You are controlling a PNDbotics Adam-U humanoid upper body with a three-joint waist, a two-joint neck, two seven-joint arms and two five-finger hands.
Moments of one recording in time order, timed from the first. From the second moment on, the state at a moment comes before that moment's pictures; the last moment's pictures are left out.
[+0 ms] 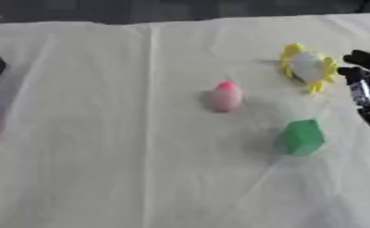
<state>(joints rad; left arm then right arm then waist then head) -0.45 0.35 0.03 -1.61 0.21 -0.01 0.32 0.09 -0.56 -0.24 -1.98 -0.22 -0.16 -0.06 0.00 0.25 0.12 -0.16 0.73</state>
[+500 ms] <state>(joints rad) -0.44 0.36 0.03 -1.61 0.21 -0.01 0.32 0.18 -0.72 -0.22 -1.98 -0.18 -0.19 0.01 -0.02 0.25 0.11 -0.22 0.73</state>
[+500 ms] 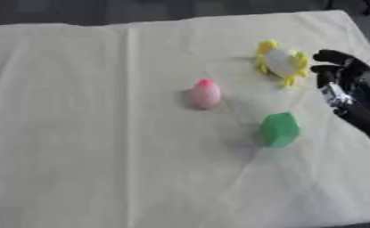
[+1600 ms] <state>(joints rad) -0.43 0.38 0.03 -1.60 0.20 -0.01 0.32 0.20 -1.12 -0.20 -1.99 -0.13 -0.25 0.18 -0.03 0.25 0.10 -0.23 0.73</state>
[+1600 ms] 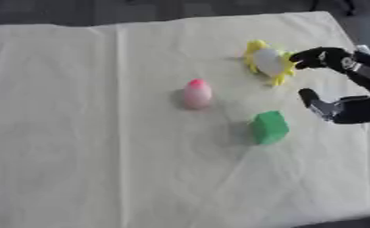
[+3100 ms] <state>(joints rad) -0.44 0.46 0.02 -1.61 0.20 0.01 0.33 0.14 -1.25 -0.05 -1.95 0.07 -0.20 0.34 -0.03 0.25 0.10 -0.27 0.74</state>
